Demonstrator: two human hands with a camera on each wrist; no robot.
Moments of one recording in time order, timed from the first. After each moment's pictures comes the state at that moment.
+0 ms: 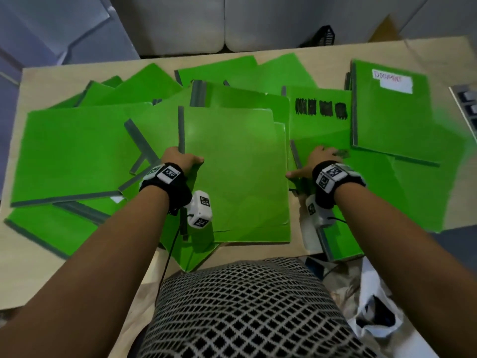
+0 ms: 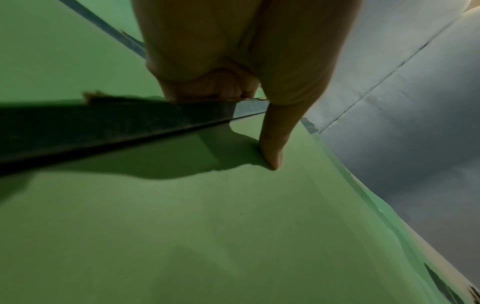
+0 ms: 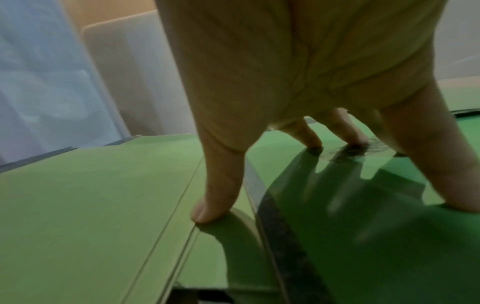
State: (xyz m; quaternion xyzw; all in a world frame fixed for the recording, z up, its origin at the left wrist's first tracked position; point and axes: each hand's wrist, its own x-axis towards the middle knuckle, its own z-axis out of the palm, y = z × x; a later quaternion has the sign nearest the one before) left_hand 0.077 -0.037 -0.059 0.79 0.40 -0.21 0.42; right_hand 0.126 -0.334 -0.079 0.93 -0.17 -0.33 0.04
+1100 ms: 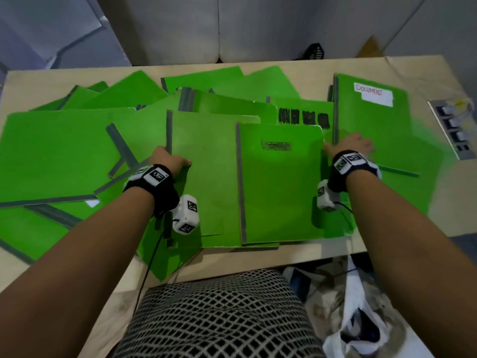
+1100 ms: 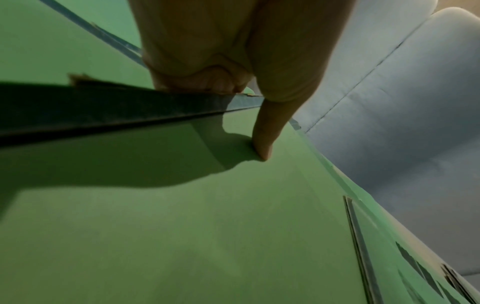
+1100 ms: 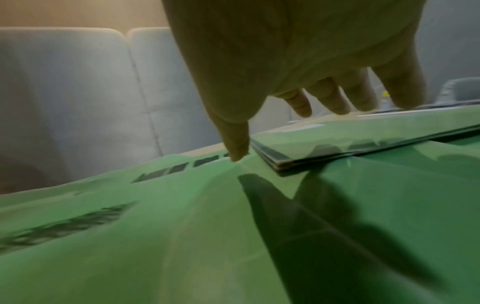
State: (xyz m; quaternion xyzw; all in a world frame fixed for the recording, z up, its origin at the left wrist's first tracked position) left_hand 0.087 -0.059 -0.066 0.81 0.39 -0.17 0.39; right_hand 0.170 -0.423 -0.067 0.93 -0.31 -0.17 -0.06
